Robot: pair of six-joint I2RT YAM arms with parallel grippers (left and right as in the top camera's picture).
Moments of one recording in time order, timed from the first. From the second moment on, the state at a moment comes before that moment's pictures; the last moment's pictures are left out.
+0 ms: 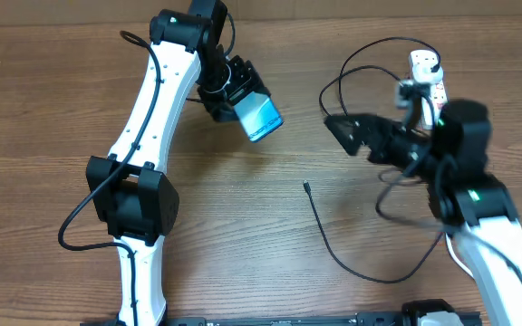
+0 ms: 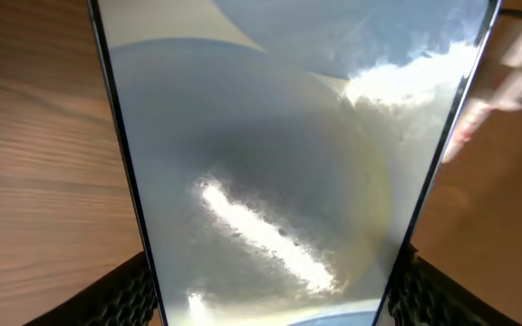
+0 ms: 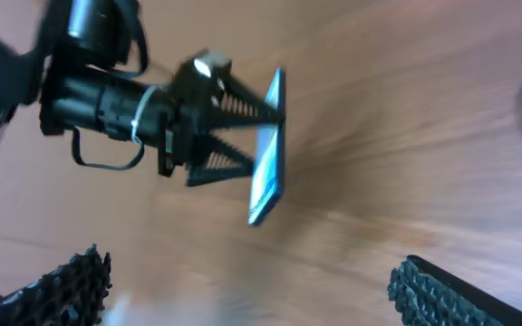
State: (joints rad) left arm -0.27 2.22 2.26 -1.40 0.52 -0.82; right arm 0.11 1.18 0.96 -0.31 -0.73 0.62
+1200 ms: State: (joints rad) left arm -0.34 2.22 2.26 -1.36 0.71 -1.26; right arm 0.37 1.36 0.96 -0.13 -0.25 0.88
